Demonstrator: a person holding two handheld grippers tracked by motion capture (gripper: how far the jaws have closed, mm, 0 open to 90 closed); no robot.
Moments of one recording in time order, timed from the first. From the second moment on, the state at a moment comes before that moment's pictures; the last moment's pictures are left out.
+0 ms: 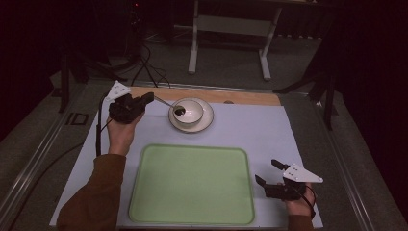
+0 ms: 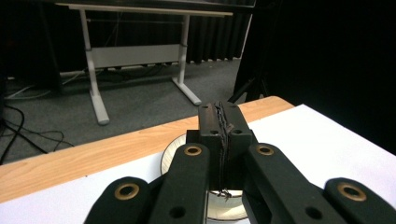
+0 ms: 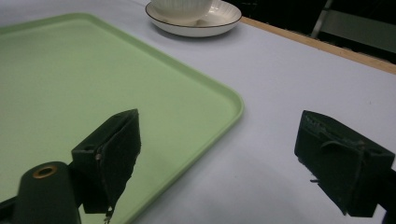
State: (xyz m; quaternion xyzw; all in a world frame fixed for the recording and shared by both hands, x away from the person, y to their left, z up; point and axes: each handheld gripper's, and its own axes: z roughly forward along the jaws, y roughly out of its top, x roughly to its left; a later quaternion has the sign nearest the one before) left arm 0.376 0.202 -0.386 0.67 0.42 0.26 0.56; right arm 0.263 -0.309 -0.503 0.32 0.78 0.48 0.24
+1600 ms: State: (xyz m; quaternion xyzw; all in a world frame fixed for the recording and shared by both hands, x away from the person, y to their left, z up) left arm 0.325 0.254 -0.394 0.66 0.45 0.27 0.53; right arm 0.262 -0.305 -0.500 0.31 0.78 0.48 0.25
